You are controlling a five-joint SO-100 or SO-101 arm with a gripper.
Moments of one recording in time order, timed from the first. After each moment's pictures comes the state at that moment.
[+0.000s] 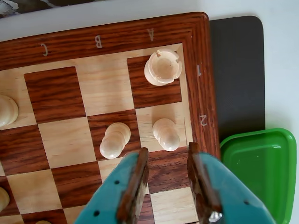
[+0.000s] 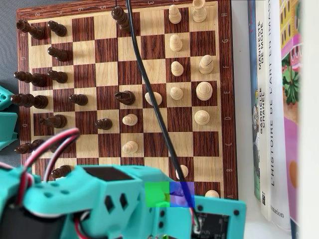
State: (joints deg) arm 18.4 73.8 78.8 56.9 79.5
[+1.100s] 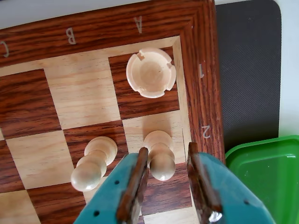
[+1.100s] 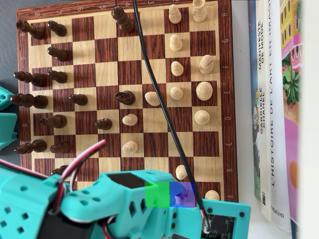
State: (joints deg) arm 19.5 66.4 74.2 56.9 79.5
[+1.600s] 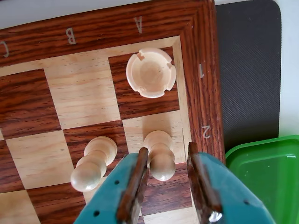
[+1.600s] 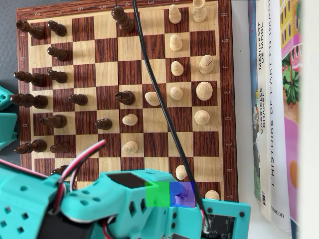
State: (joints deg) arm 19.5 66.4 74.2 56.9 79.5
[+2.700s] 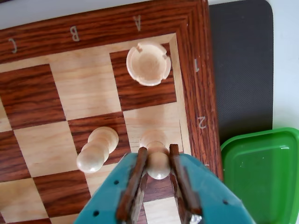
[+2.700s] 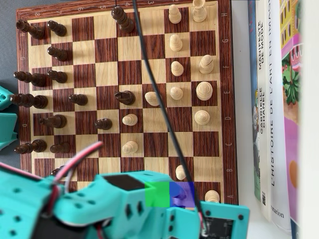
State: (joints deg) arm 19.7 69.8 76.0 58.1 79.5
